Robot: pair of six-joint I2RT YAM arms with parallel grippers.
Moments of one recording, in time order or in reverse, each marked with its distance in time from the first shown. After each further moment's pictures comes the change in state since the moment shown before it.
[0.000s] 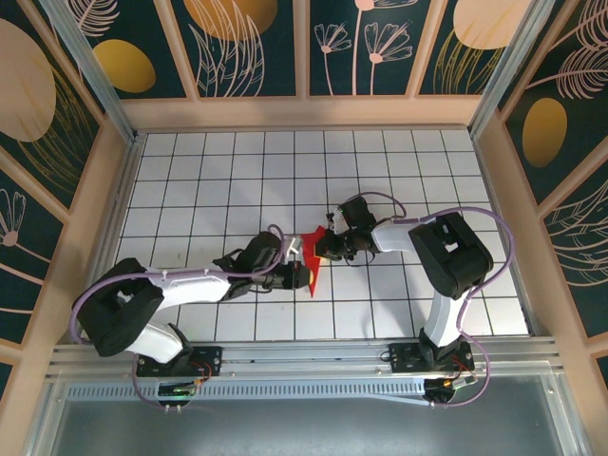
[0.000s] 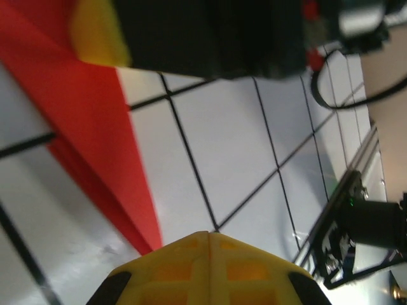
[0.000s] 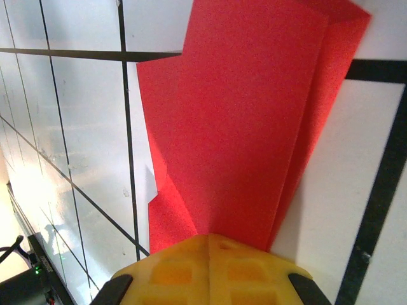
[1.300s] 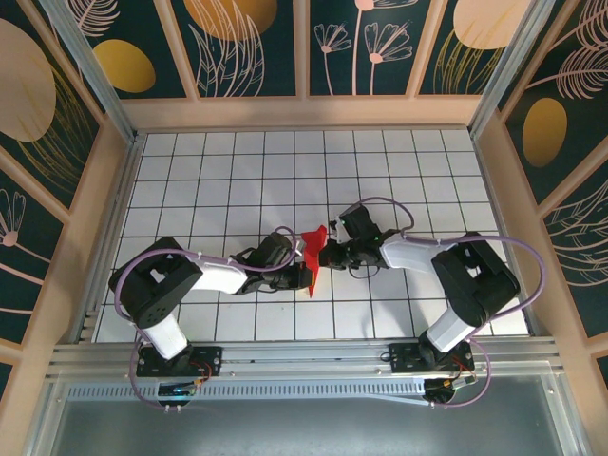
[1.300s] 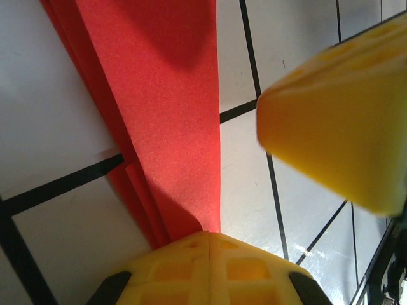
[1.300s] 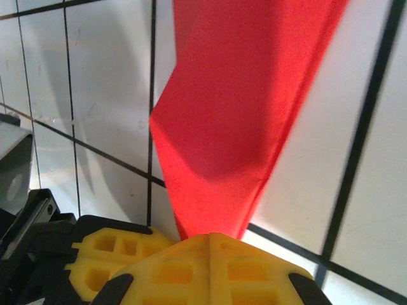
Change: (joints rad) left arm 0.004 0.224 0.046 0.069 -0.030 -0.019; right arm 0.092 -0.227 -0.119 -0.043 0.126 0.038
